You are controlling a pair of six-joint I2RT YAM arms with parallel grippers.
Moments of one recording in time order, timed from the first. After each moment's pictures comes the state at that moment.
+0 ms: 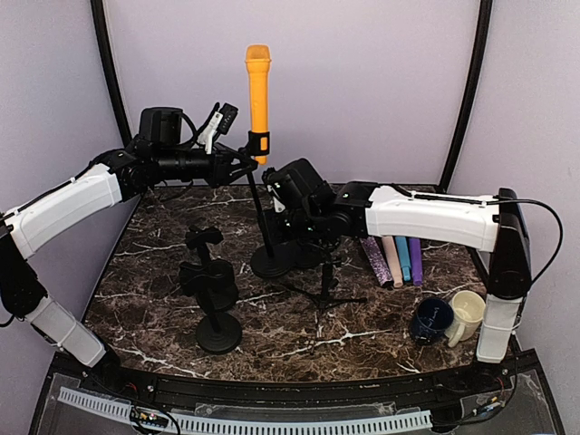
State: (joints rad) left arm -0.55 1.48 1.41 -0.25 0.48 -0.01; right arm 1.06 1.90 1.67 -0.44 0.26 0.44
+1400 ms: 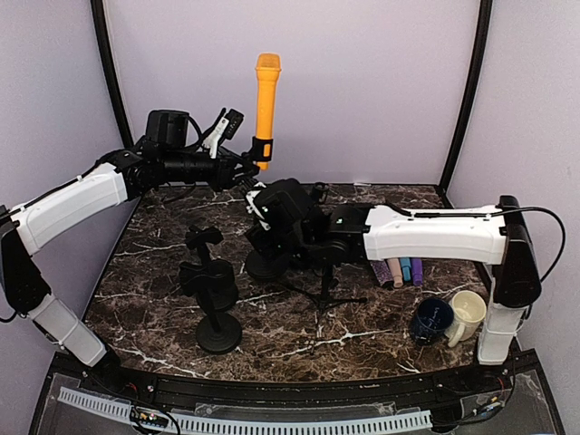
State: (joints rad) left arm -0.55 1.51 1.42 -0.28 0.46 0.04; right arm 1.19 1.92 1.64 -0.33 0.62 0.00
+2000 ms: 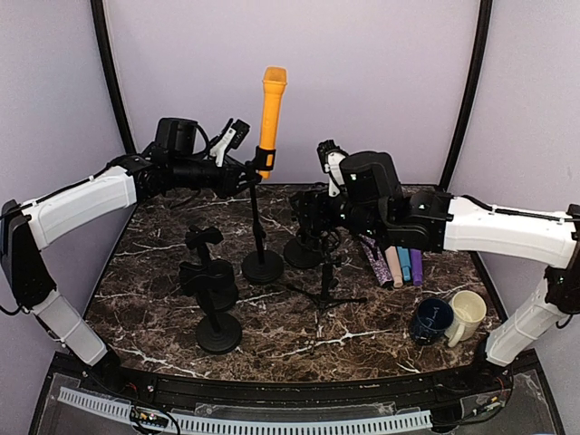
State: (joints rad) left arm -0.55 1.56 1.41 -0.27 0.42 0.09; right arm 1.05 1.49 1.29 -0.18 0.44 0.33
